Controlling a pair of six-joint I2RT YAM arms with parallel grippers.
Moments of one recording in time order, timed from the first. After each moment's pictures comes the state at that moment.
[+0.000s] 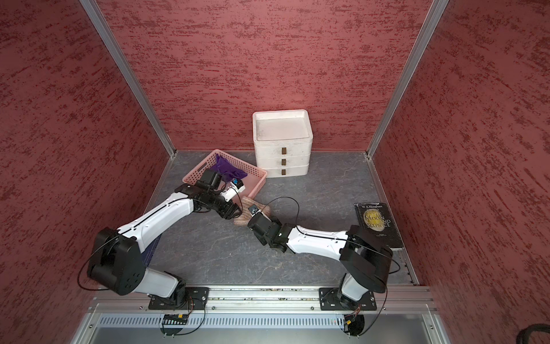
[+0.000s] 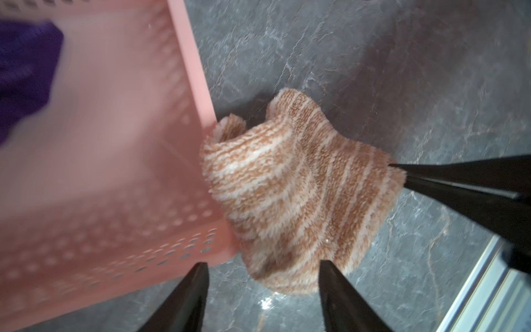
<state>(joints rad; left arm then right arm) -0.37 1.43 1.09 -0.73 0.34 0.32 1.06 1.56 0.96 -0.30 0.37 0.25</state>
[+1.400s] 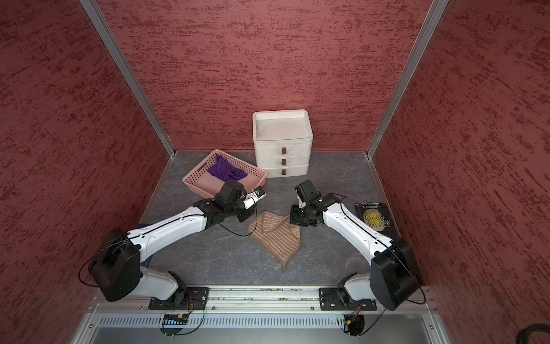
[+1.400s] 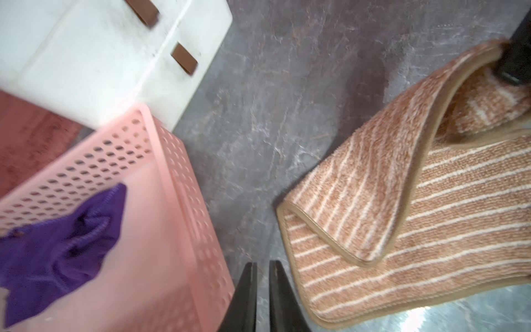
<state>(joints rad) -0.67 1.46 0.99 -0.28 0.03 0.42 0.47 1.39 0.99 -0.78 -0.18 0.65</state>
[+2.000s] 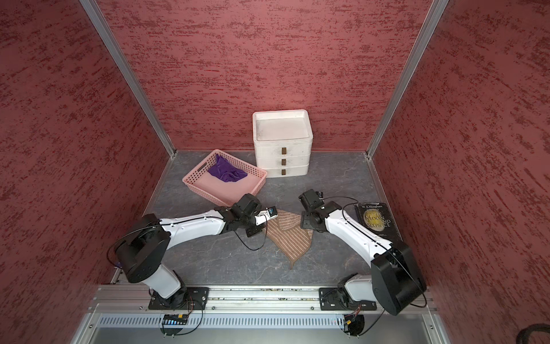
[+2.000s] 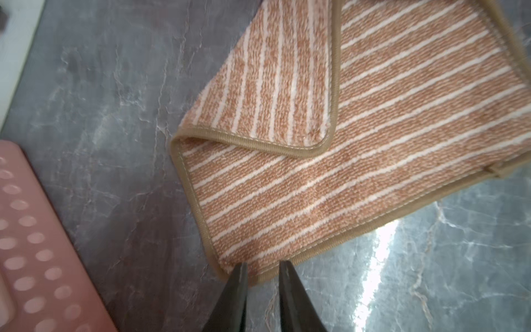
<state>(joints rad) -0.78 1.67 0.93 -0.27 0.11 0.44 0.52 1.35 0.91 -0.78 0.21 0.61</state>
